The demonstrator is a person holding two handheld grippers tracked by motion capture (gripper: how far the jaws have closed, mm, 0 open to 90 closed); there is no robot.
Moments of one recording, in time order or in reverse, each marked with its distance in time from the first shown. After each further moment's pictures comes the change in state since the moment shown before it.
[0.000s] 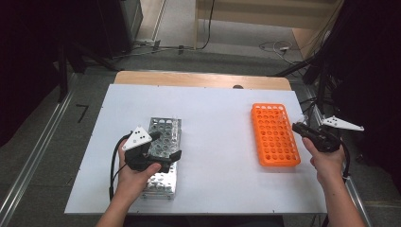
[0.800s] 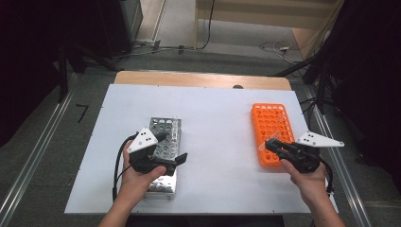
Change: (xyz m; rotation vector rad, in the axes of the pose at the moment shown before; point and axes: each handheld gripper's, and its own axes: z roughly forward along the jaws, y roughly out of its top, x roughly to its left) left arm -0.017 0.008 0.001 0.003 -0.037 0.032; right arm 0.101 -0.006 -0.021 0.000 0.256 -0.132
